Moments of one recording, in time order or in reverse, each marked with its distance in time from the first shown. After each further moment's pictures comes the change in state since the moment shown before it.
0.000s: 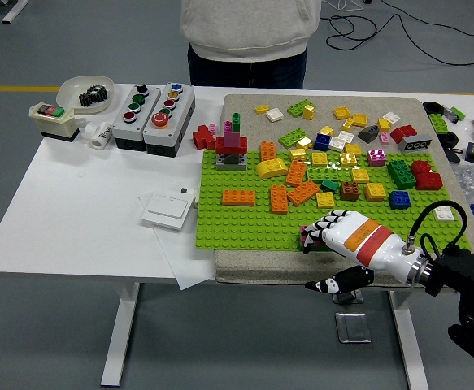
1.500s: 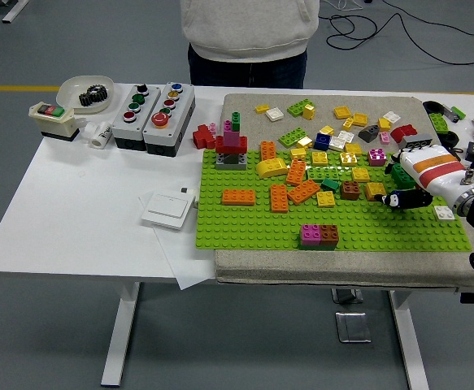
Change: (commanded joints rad) left arm 0.013 0.004 -0.023 -0.003 0.039 -0.005 0.017; right arm 0.246 0.086 0.056 -0.549 0.012 -0.107 -0.123
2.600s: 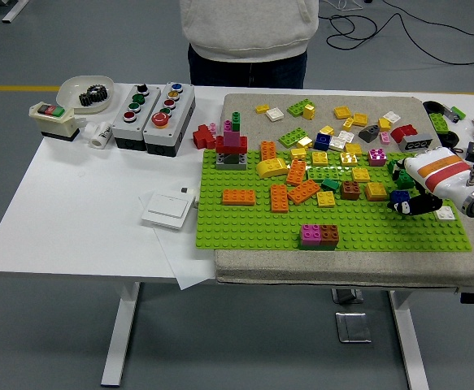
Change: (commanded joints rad) left arm -0.011 -0.001 0.015 0.000 -0.022 0.002 -0.010; right arm -0.009 -0.051 0.013 0.040 -0.090 0.072 0.022
